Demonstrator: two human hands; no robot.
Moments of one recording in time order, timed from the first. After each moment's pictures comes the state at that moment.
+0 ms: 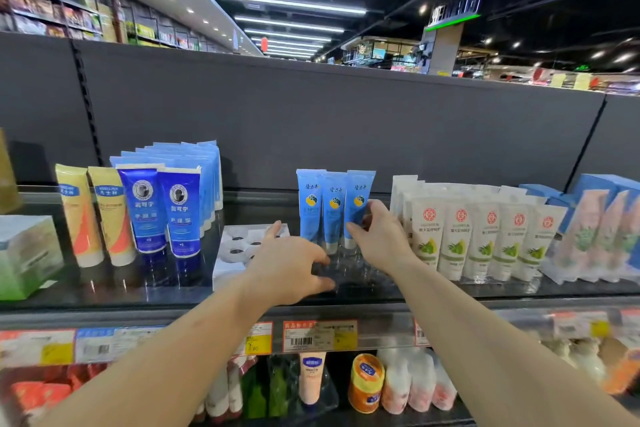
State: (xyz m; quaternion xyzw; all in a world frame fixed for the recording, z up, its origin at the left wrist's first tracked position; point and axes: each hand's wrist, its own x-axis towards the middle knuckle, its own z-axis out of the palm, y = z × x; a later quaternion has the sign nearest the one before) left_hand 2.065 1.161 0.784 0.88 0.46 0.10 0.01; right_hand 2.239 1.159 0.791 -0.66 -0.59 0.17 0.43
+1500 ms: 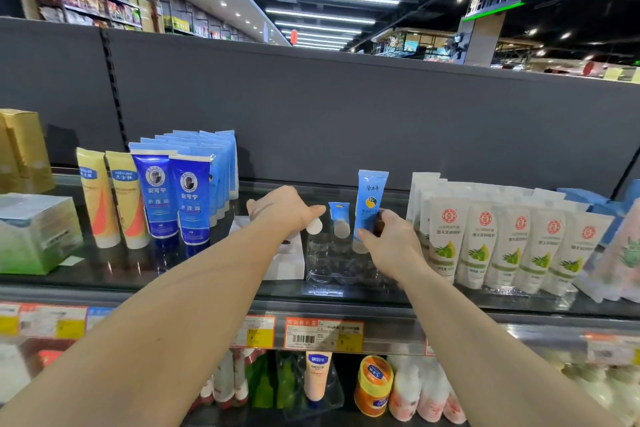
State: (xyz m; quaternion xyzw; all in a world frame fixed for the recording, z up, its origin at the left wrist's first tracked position) left_hand 2.077 1.241 0.803 0.66 0.71 0.20 0.12; right_hand 2.236 1.154 0.789 -0.68 -0.58 0.20 0.40
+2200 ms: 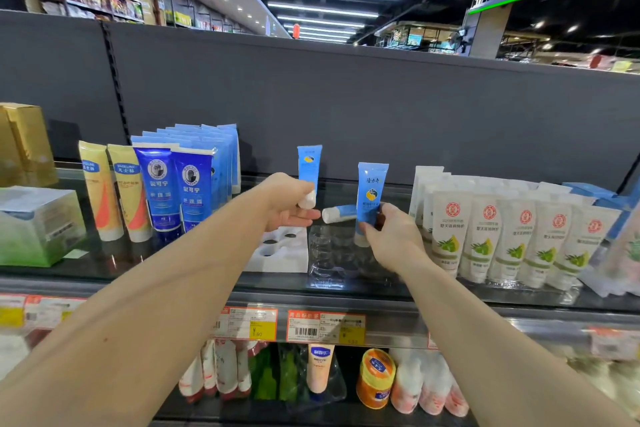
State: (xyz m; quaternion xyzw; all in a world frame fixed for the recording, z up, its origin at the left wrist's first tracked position) left_hand 2.062 1.229 0.821 0.53 0.53 0.37 0.55; right_hand 2.236 1.157 0.788 -0.70 -0.59 0.18 0.37
